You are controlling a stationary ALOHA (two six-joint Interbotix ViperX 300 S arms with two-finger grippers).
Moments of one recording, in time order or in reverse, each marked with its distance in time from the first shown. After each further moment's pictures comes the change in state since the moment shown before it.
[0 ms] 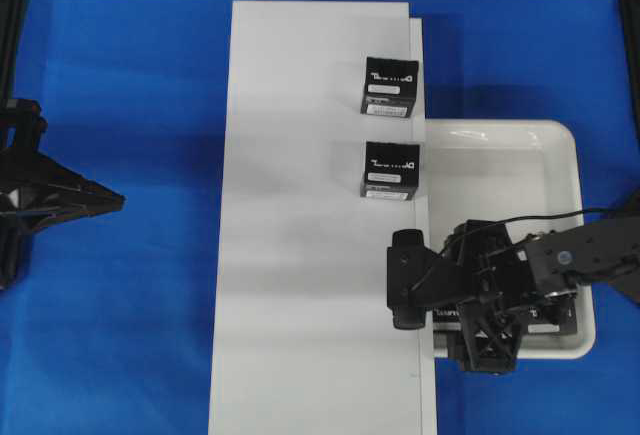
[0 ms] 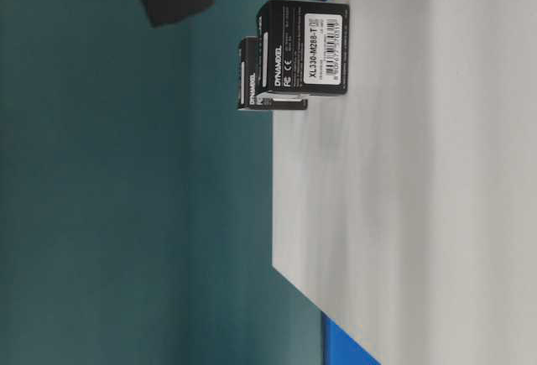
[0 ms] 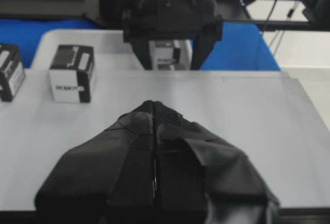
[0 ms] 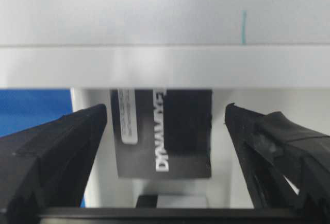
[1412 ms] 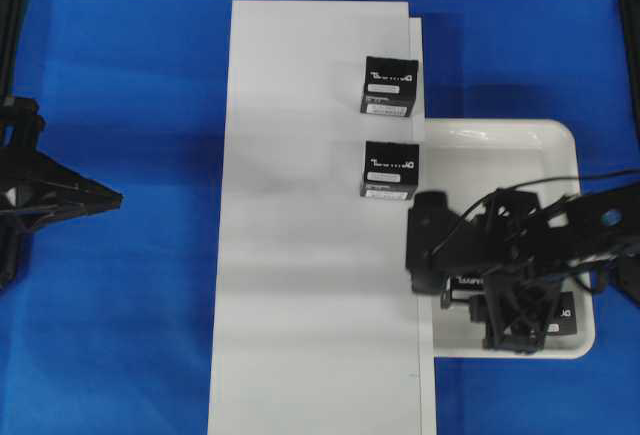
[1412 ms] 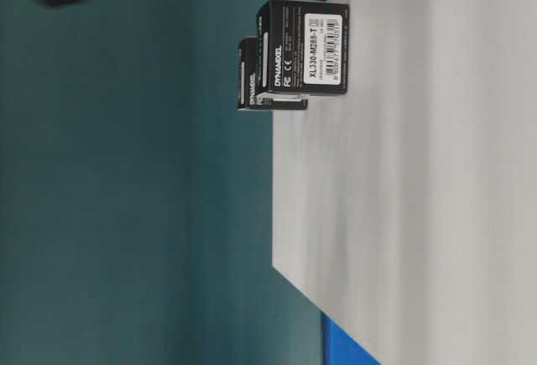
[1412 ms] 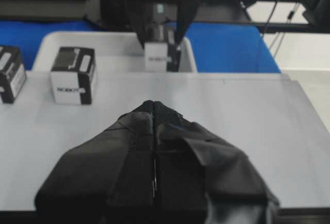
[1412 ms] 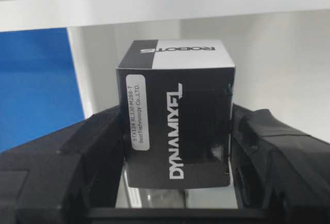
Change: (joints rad) left arm 0.002 -0.008 0.000 0.000 0.000 0.000; right arm -0.069 -0.190 -0.089 0.014 0.288 0.009
